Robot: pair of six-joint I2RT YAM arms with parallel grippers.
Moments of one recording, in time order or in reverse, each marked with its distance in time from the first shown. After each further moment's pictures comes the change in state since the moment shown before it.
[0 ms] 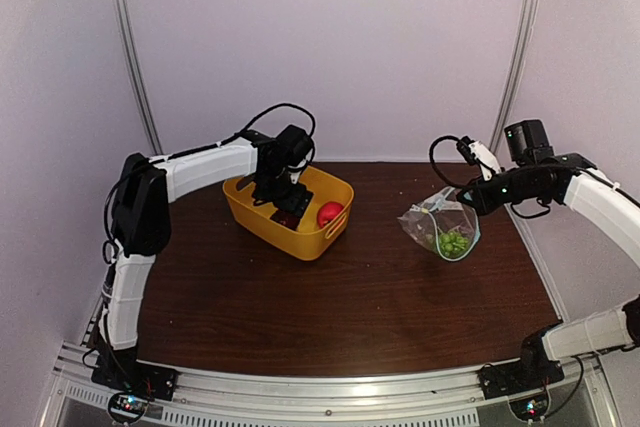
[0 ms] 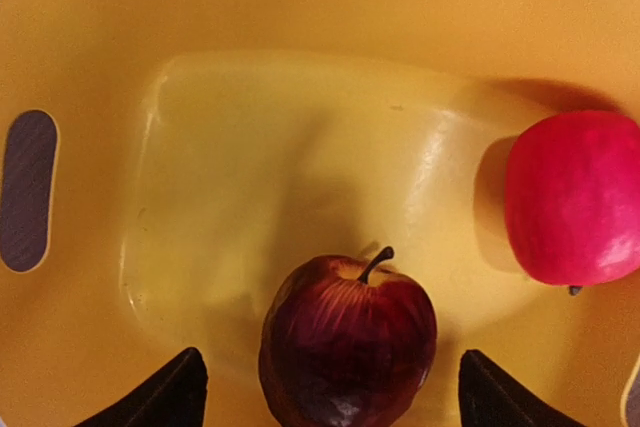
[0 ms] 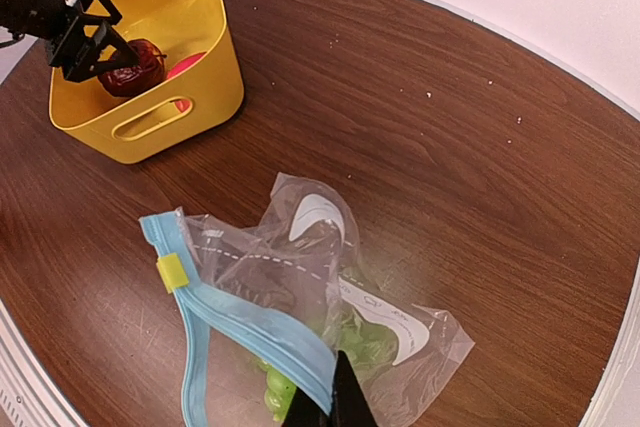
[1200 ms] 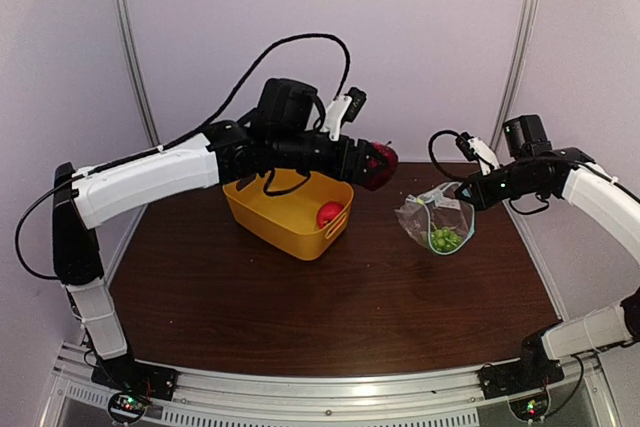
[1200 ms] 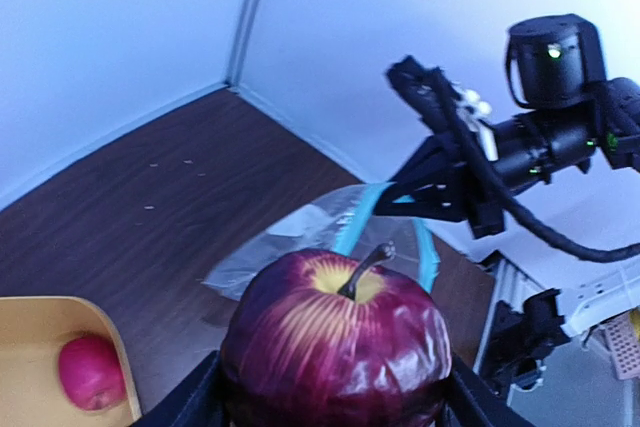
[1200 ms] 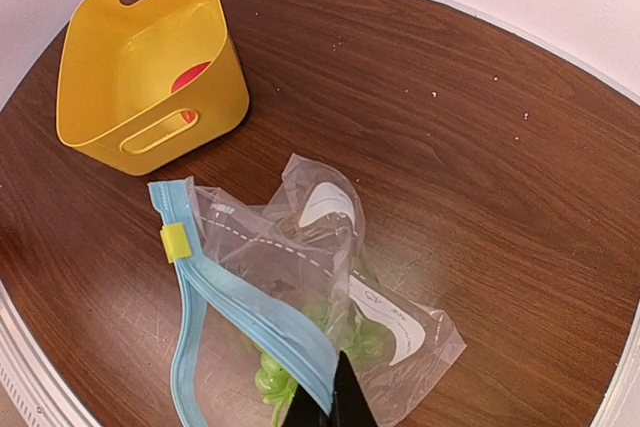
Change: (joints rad) left arm -0.243 -0.402 -0.223 0.590 0.441 -0.084; right arm 0.000 0.028 0.043 -0.022 -0.013 0.037
